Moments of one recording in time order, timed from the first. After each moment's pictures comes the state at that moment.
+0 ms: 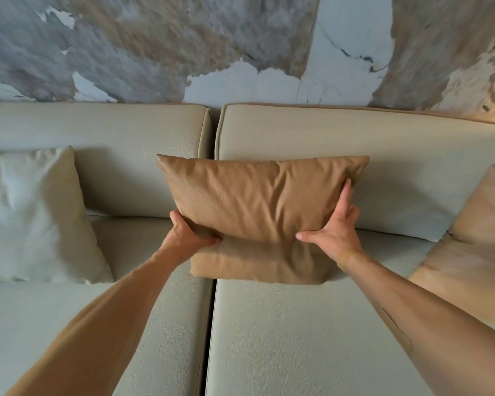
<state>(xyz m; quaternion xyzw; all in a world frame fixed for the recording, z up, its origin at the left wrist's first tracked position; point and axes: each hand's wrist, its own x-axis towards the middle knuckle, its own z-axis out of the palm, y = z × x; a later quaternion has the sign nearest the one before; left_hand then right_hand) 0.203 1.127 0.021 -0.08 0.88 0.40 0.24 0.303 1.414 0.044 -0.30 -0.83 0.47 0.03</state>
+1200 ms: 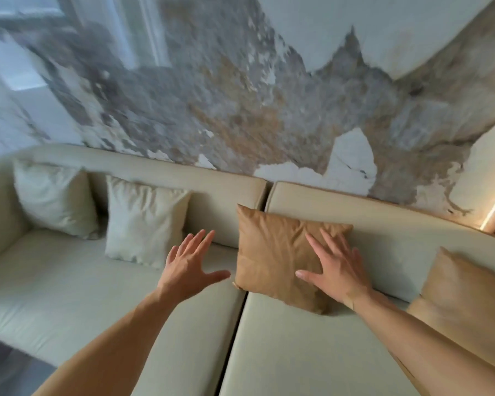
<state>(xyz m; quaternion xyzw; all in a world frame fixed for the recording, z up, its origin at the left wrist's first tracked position) 0.409 1.017 0.264 0.09 0.98 0.19 0.03 0.439 1.344 0.286 0.00 -0.99 0.09 -0.05</state>
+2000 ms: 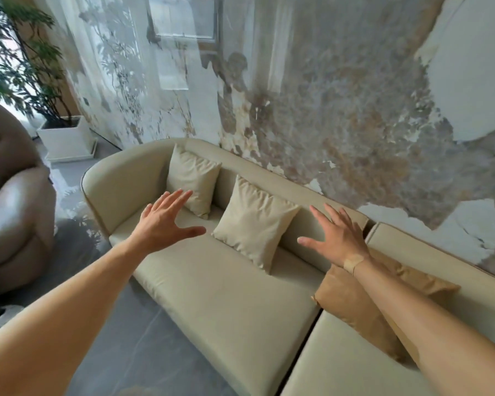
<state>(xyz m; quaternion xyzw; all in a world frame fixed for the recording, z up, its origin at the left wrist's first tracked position) 0.563 0.662 0.413 -0.08 0.98 0.18 -0.10 0.463 1.042 0.428 0.17 -0.98 0.10 -0.01</state>
